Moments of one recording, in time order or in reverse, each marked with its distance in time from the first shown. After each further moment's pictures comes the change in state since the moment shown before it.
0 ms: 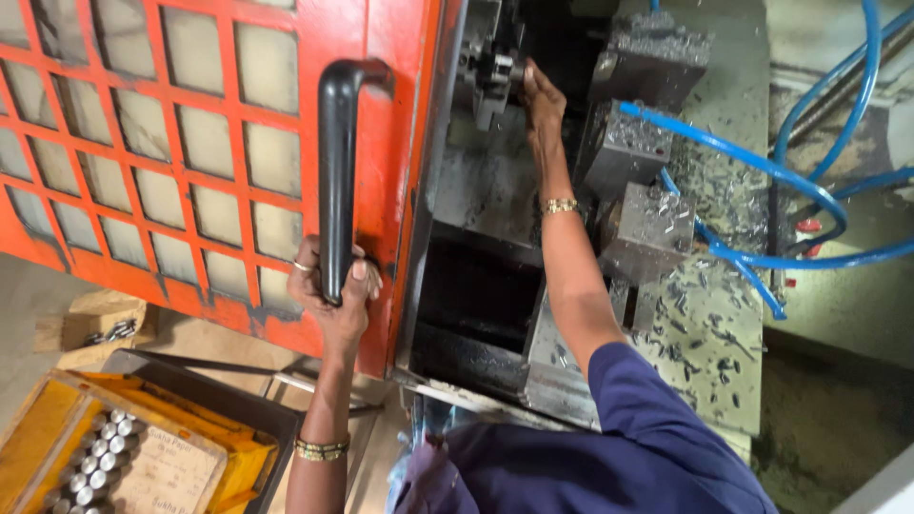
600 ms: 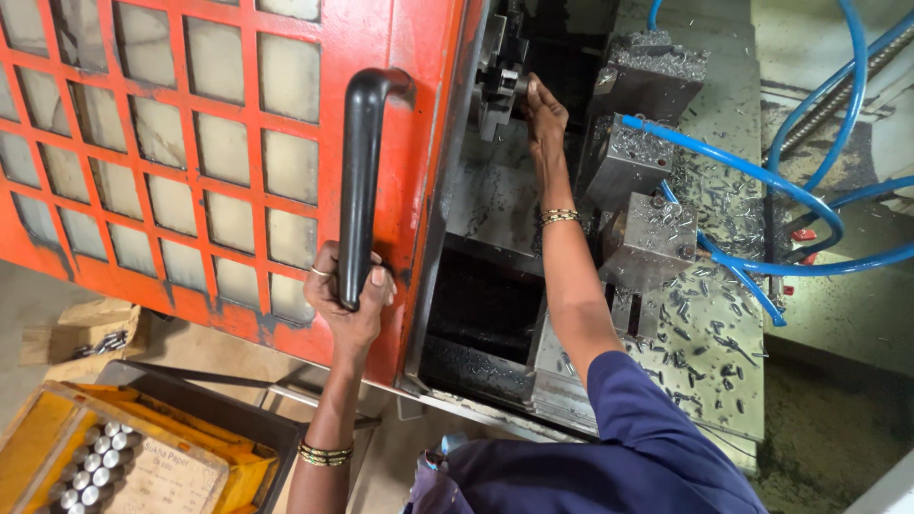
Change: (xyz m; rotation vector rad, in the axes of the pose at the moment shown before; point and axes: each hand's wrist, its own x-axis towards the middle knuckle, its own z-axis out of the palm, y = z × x) left_hand -0.003 -0.003 -0.004 -0.065 -0.023 -0.030; right_hand -0.006 -0.001 0.001 0.025 0.032 -0.004
